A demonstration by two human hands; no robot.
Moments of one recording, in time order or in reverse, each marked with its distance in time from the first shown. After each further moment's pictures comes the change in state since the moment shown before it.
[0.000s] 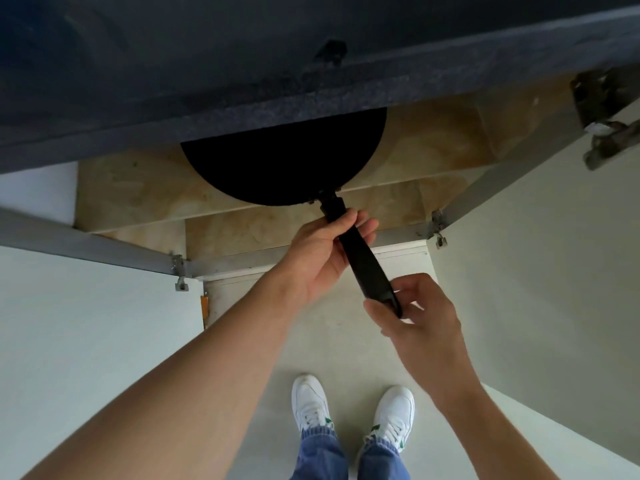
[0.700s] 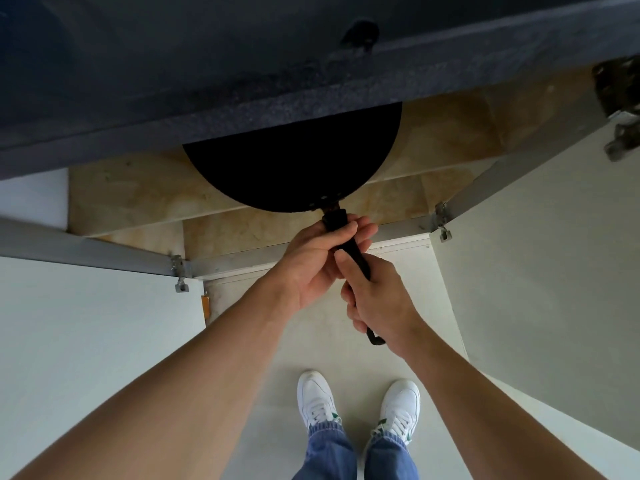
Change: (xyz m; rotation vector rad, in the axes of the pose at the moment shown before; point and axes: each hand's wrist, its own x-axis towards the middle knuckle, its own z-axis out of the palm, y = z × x) left_hand 0.011 0.003 -0.035 0.061 -0.116 -0.058; right_hand 0.045 -0.012 0.058 0.205 -0.317 0.067
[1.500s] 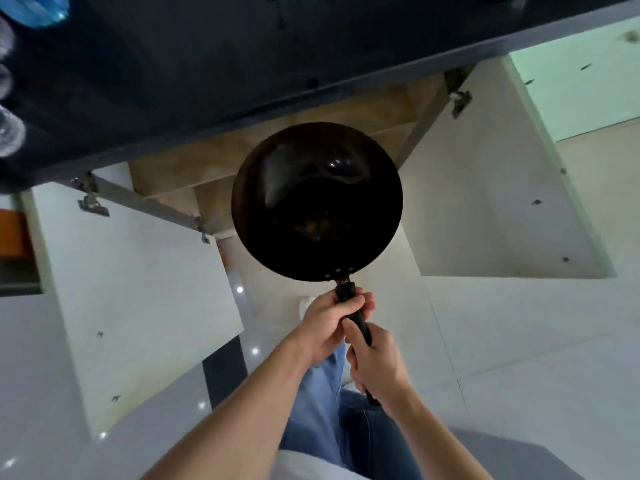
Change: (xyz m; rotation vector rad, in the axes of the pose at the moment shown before) left_hand -0.266 -0.107 0.055 0.123 0.079 -0.296; right_hand -0.310 0.020 0.035 -0.055 0.182 0.247
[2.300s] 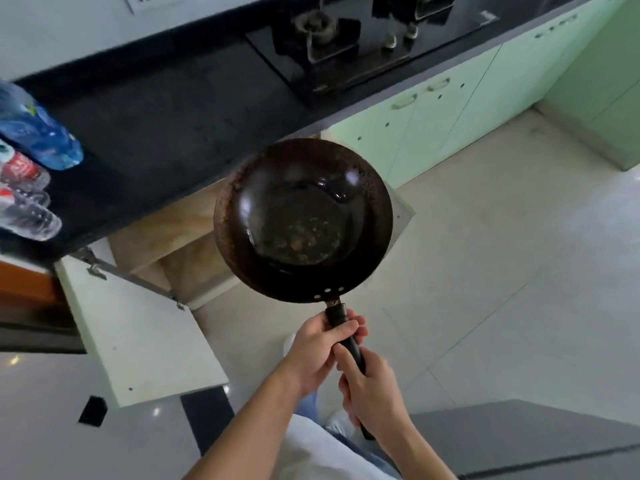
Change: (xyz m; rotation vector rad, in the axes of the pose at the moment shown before) left_hand -0.197 -0.100 0.089 0.275 -0.264 0.129; right_hand -0.261 0.018 -0.036 0.217 0.287 -0.119
